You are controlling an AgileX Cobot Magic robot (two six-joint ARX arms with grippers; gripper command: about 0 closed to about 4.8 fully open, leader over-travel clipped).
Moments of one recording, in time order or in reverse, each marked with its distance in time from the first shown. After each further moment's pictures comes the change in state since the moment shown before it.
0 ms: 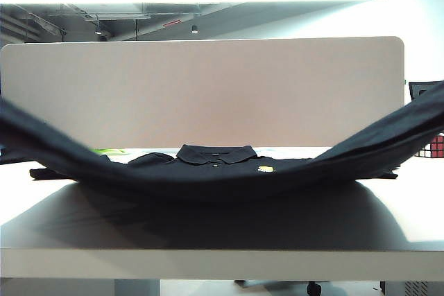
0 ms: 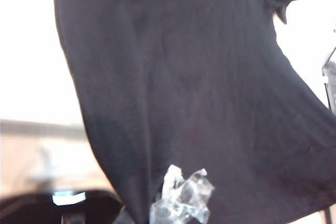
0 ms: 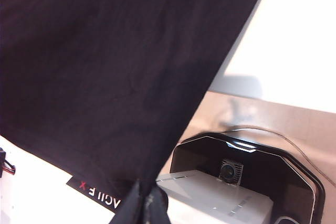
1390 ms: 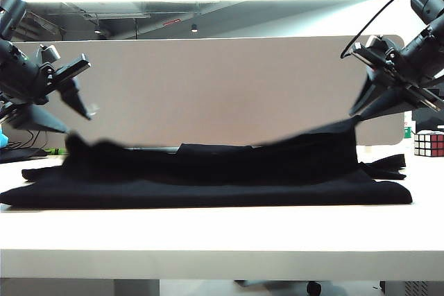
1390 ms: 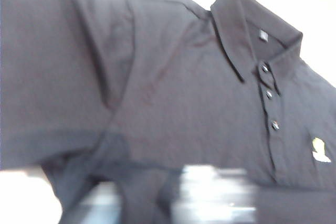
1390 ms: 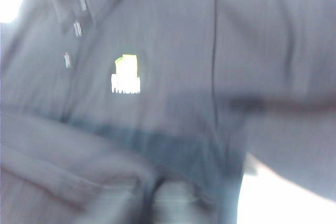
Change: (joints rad) left arm 0.000 1.360 0.411 1.136 -0.194 0.006; right arm 0.006 1.162 0.491 0.947 0.086 0.072
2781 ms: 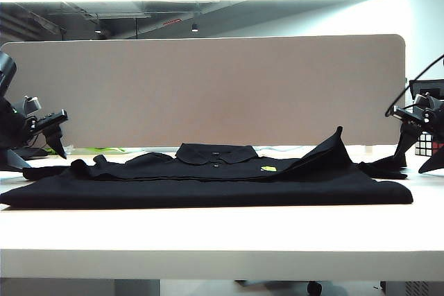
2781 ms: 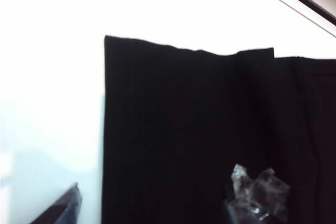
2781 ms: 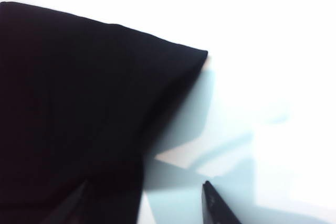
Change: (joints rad) left arm 0.174 0.463 0.449 -0.127 -0.006 0.111; right arm -0.185 0.360 0.227 0.047 0.119 0.057
